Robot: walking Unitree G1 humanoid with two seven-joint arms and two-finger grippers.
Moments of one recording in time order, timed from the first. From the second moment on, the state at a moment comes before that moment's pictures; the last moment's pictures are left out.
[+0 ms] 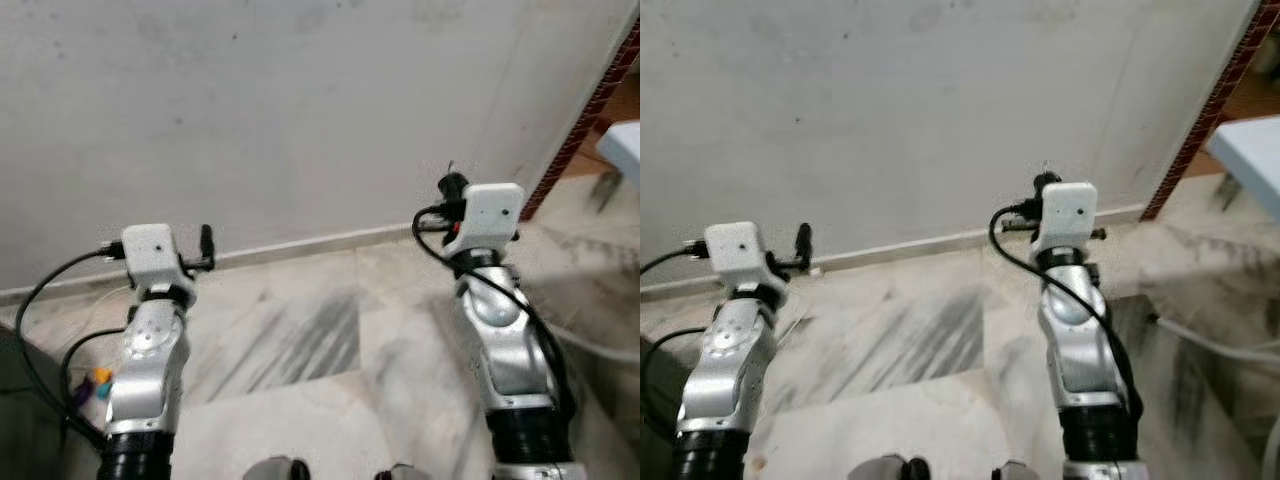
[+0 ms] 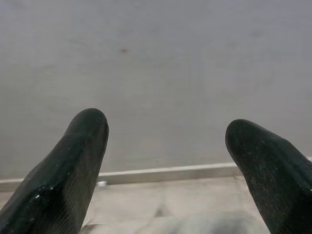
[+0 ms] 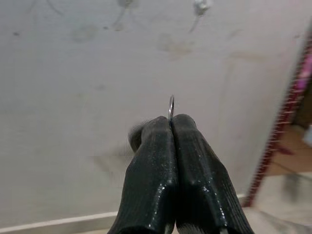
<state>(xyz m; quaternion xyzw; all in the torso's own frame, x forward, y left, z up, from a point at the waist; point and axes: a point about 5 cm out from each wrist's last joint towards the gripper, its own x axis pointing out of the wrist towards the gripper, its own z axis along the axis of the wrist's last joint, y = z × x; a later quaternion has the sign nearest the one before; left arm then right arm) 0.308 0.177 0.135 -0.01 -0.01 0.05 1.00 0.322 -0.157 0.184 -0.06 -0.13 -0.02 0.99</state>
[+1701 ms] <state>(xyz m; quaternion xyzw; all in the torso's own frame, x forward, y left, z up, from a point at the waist) 0.301 0.181 0.150 -0.02 -0.07 0.03 1.00 0.331 -0.134 0.192 -0.04 -0.15 0.07 0.99</state>
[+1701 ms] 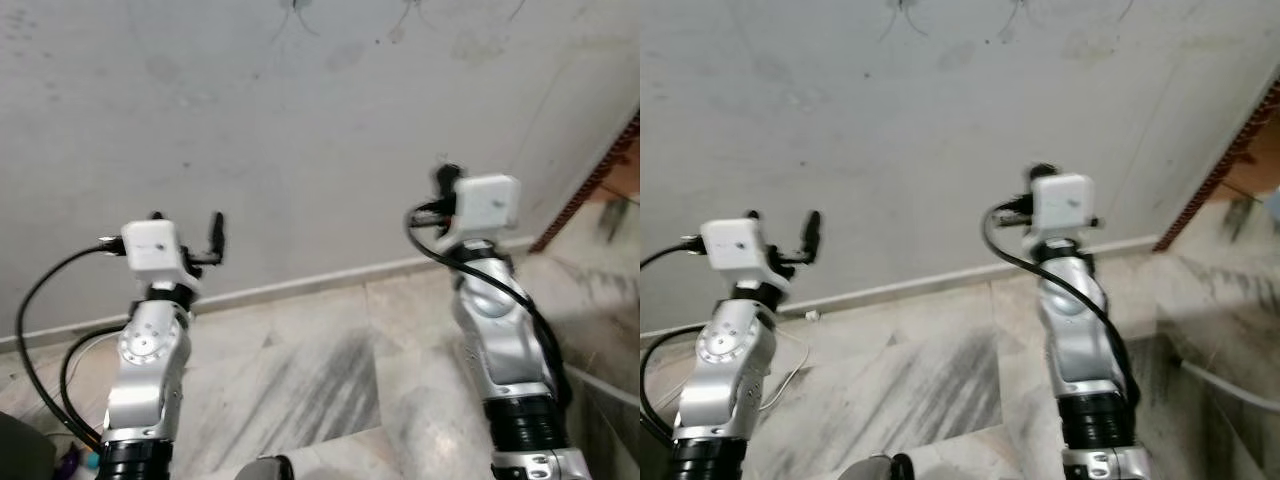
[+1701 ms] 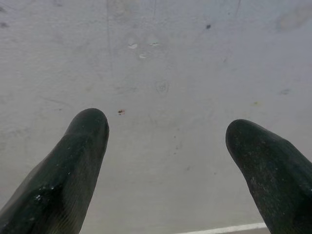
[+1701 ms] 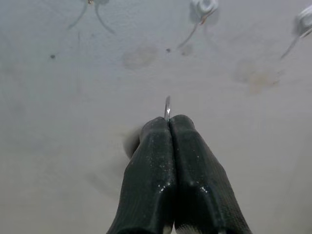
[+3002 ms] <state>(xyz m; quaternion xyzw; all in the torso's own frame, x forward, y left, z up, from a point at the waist) 0.296 0.175 0.143 -0.02 -0.06 0.04 1.00 0.329 -0.125 0.190 0.02 -0.17 0.15 0.97</state>
